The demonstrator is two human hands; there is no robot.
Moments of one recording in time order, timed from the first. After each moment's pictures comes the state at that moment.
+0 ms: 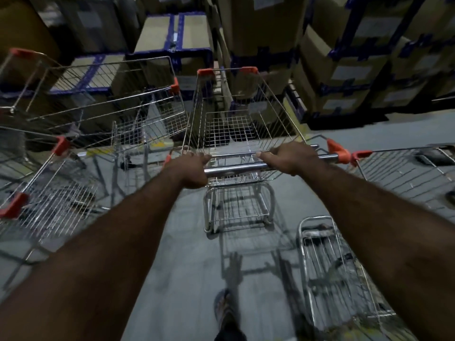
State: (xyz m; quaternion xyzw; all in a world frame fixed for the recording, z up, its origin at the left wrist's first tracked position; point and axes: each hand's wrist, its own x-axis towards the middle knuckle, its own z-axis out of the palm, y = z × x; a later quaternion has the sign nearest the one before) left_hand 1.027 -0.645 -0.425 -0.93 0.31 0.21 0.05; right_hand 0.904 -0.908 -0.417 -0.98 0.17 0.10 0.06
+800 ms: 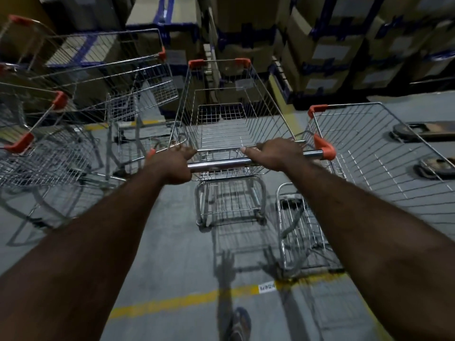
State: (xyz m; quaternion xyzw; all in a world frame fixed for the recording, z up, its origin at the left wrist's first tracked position) left_hand 0.795 -0.594 -0.404 -0.94 0.27 0.19 0.06; right_hand 0.694 -0.853 -0.416 -0.98 0.16 0.13 0.06
